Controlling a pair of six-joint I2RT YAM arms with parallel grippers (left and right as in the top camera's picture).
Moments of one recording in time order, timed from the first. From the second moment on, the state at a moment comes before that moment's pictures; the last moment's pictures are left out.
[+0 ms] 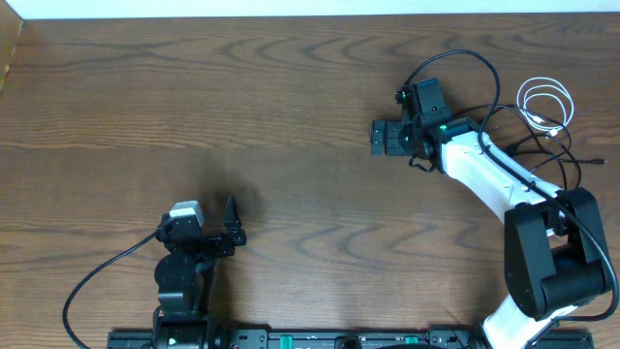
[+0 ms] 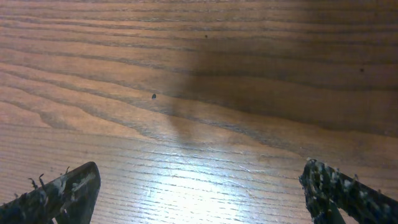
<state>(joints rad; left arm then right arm) 0.00 0.19 0.02 -0.11 0.01 -0.20 0.33 1.83 1.16 -0.38 -0.06 0.33</state>
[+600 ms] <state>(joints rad) 0.00 0.20 0.02 -0.11 0.01 -0.20 0.33 1.83 1.16 -0.38 -0.06 0.33</state>
